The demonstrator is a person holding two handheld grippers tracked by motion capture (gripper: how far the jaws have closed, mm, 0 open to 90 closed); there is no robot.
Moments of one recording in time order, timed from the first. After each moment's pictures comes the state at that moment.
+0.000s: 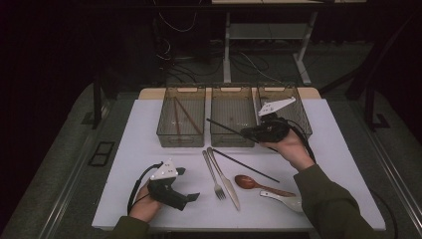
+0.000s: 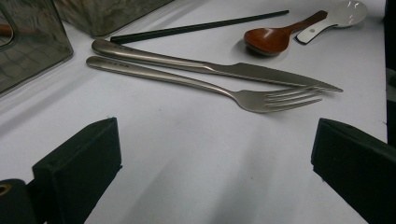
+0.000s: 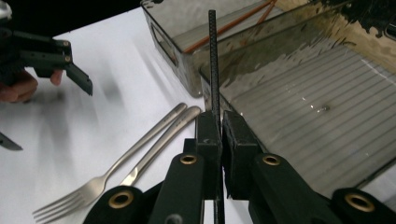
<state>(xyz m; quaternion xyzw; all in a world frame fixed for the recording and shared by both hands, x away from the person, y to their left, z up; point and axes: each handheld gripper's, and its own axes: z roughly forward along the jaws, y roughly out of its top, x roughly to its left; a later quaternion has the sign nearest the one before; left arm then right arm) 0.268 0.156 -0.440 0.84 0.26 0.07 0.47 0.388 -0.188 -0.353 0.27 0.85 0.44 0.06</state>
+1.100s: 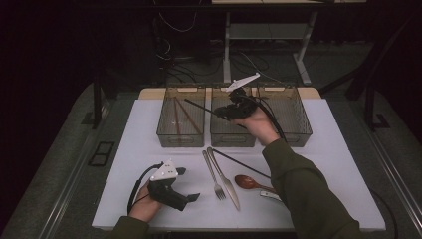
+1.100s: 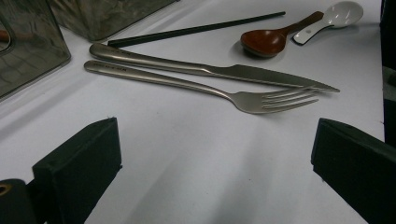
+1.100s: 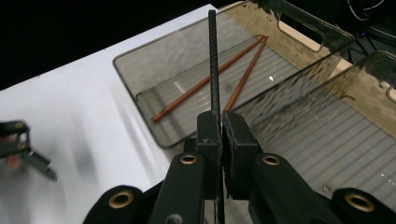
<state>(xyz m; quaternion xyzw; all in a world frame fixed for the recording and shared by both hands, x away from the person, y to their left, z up) 0.267 0.155 -0.440 0.84 0.26 0.07 0.47 0.447 -0.108 -0.328 0.29 0.85 0.43 0.07</state>
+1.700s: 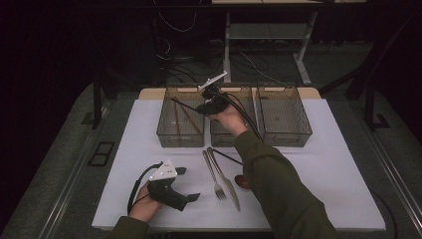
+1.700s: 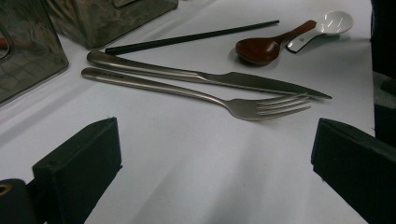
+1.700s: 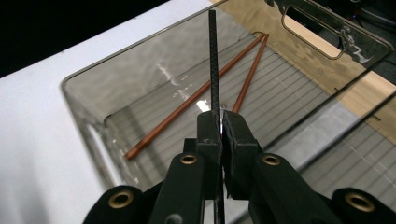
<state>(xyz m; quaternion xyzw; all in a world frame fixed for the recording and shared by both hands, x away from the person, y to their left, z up) 0.267 0.155 -0.438 0.84 0.25 0.07 0.48 0.485 -0.035 -0.350 0.32 0.86 0.38 0.08</state>
